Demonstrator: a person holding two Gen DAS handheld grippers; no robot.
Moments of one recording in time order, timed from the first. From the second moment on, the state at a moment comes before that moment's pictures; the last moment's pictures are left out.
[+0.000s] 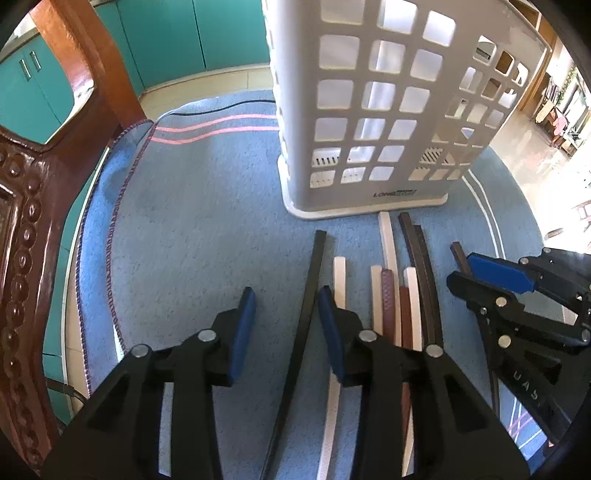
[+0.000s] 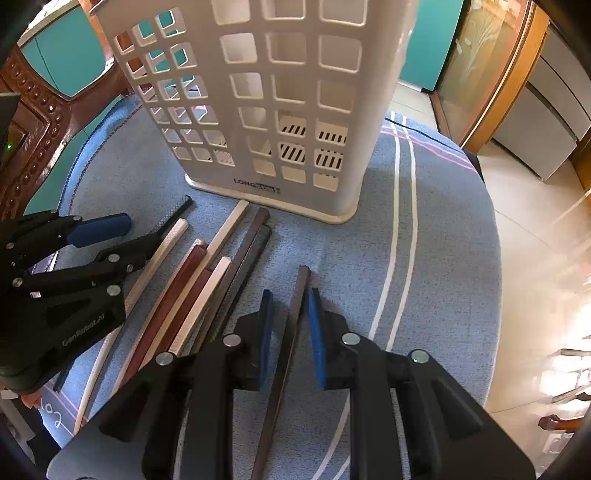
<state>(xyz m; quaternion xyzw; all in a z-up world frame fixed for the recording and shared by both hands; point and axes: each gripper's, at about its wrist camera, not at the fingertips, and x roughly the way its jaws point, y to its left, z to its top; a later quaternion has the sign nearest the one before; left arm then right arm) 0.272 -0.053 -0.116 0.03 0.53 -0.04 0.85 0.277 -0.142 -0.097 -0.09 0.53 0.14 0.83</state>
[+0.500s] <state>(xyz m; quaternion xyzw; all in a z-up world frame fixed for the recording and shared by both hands) 0.269 -0.077 -0.105 0.05 0.52 -0.06 0.85 0.276 -0.141 -0.098 -0.10 0.53 0.14 0.83</state>
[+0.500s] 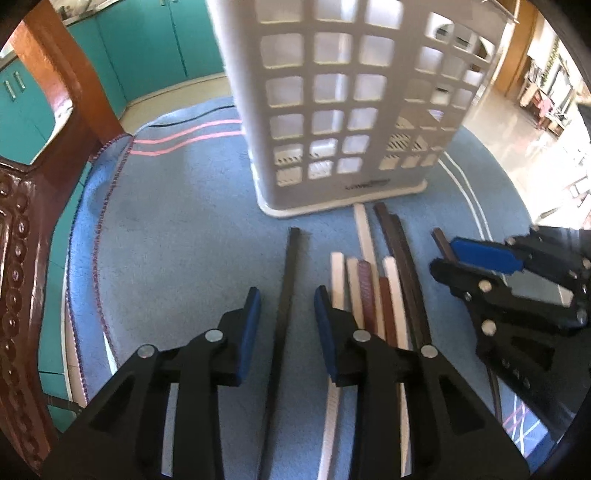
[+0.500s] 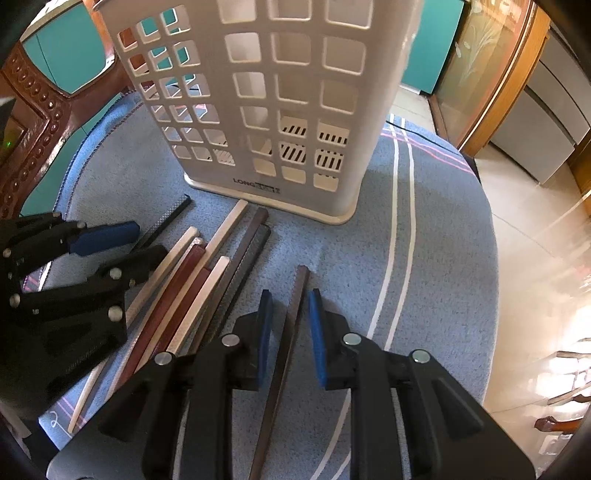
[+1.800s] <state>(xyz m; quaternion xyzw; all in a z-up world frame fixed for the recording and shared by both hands) 0.221 -0.005 0.201 -0.14 0.09 -0.04 0.98 0.221 -0.271 0.191 0.16 0.10 0.16 0.97</state>
